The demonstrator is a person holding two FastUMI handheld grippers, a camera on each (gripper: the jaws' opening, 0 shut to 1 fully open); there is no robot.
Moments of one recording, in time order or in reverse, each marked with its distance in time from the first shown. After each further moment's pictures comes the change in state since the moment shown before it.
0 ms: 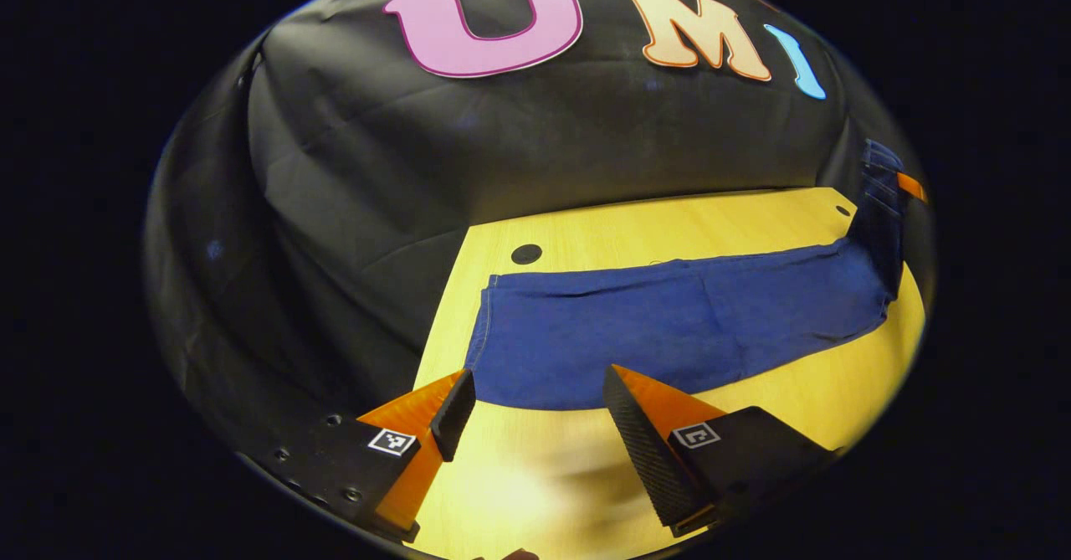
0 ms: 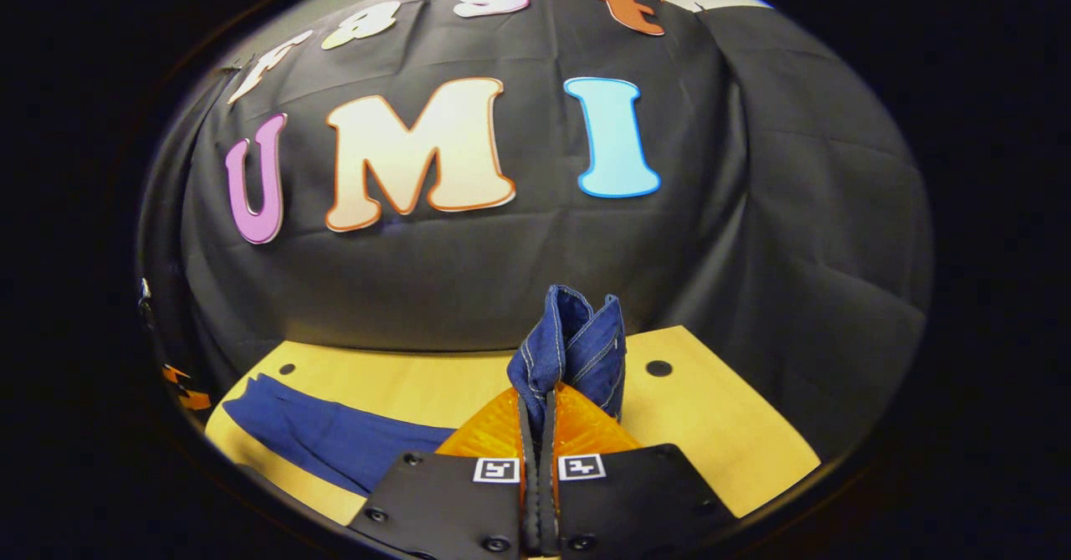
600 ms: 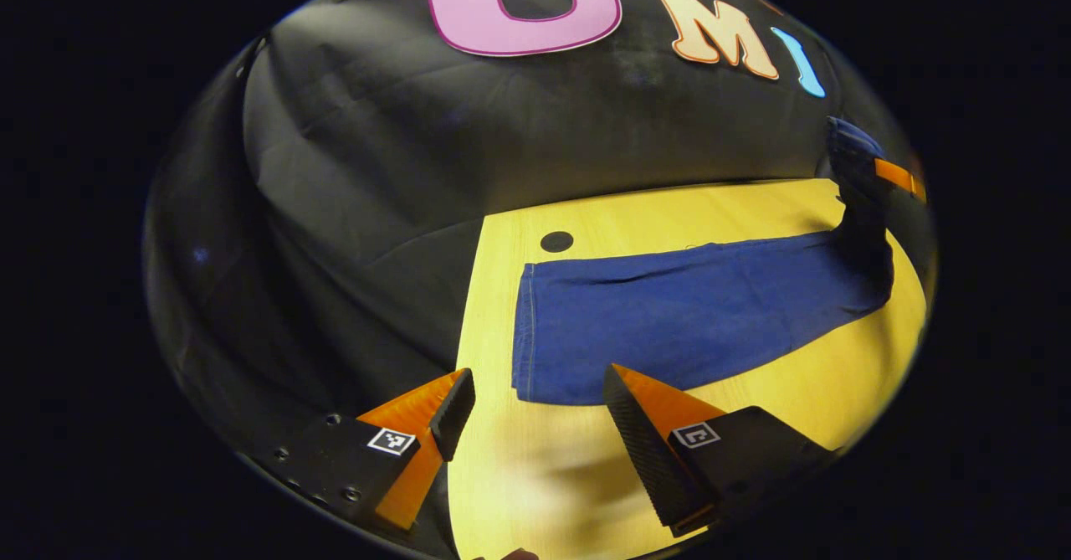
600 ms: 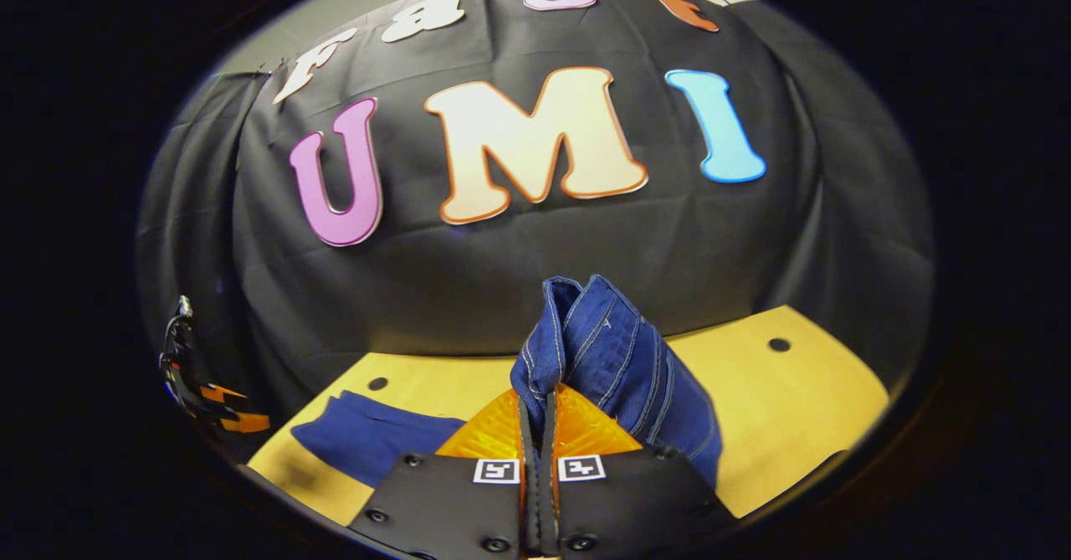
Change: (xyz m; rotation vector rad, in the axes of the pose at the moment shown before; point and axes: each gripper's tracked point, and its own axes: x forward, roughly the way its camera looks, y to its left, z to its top) left arm 0.026 0.072 -0.018 0.017 0.011 -0.046; right arm 0.002 0.011 -0.002 0.092 0.016 0.231
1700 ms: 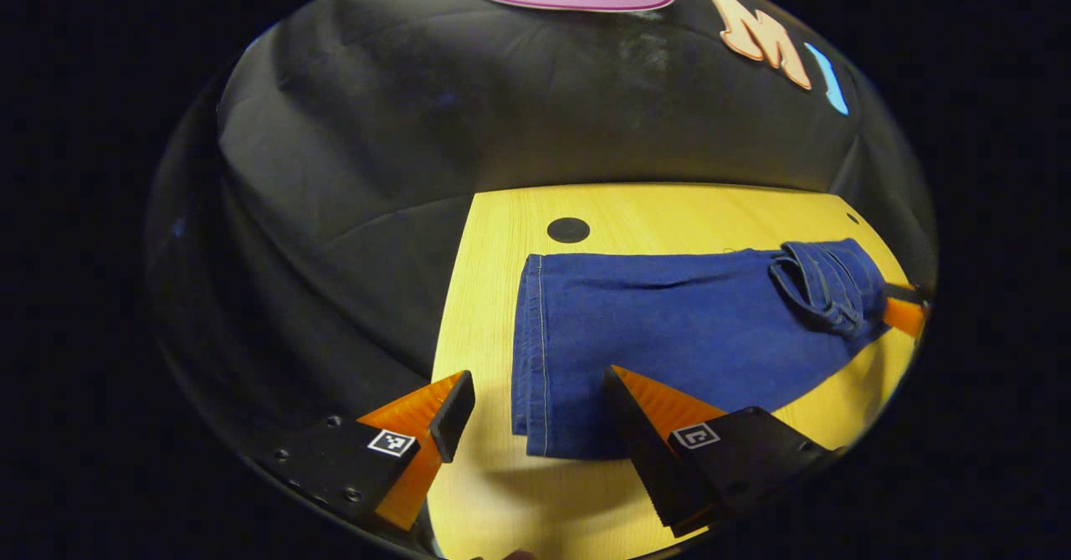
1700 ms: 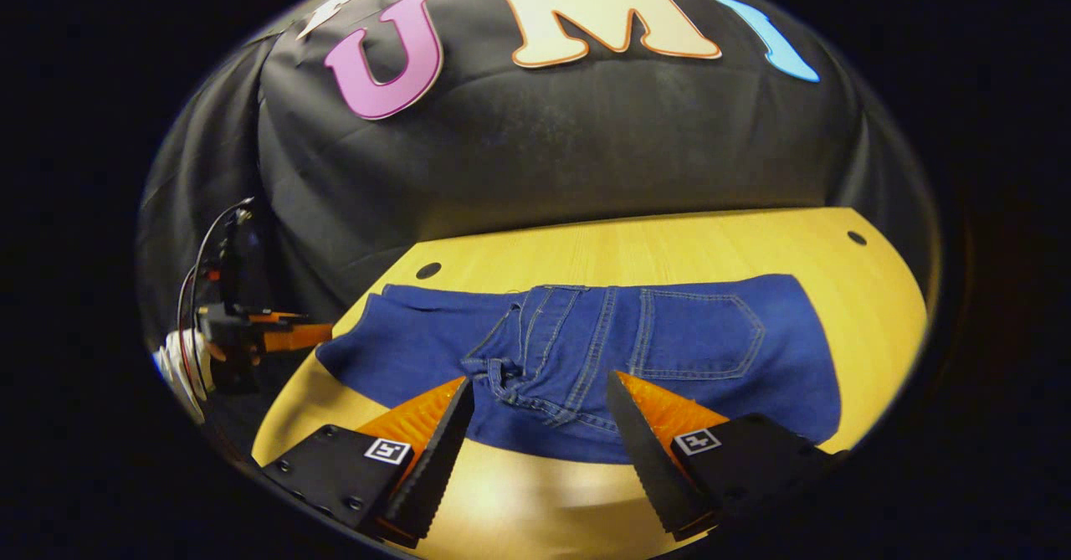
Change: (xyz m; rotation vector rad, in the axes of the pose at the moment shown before) left arm 0.111 0.011 -0.009 -0.122 0.029 -0.084; right arm -0.040 -0.020 -0.005 -0.080 0.341 0.075
